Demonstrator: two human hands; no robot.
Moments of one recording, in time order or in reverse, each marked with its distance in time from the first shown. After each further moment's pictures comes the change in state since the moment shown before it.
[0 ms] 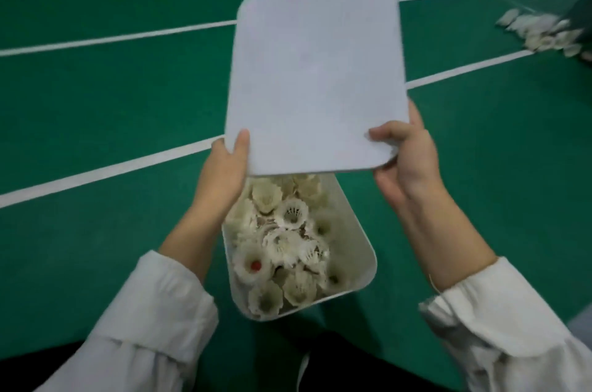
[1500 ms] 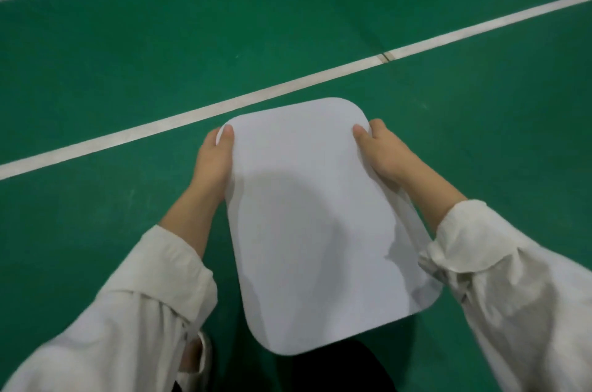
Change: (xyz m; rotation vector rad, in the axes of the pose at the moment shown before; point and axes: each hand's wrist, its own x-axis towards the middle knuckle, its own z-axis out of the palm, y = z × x) left_hand 0.088 -0.098 0.024 -0.261 0.028 -0.263; right_hand 0.109 0.142 -0.041 -1.297 -0.195 0.225
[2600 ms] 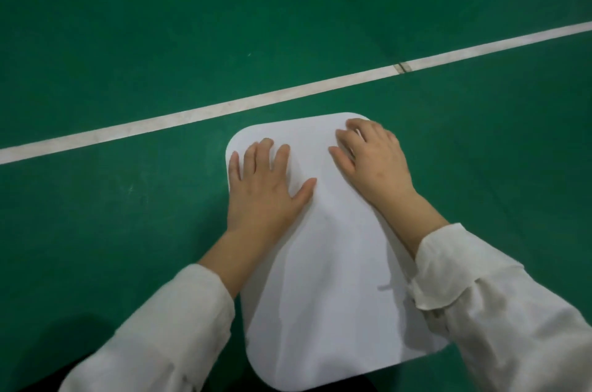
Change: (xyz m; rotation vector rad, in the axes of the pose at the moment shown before) left_hand -0.034 -0.026 0.035 1.086 0.057 0.678; right_hand 0.023 -0.011 0.034 -0.602 0.320 -0.615
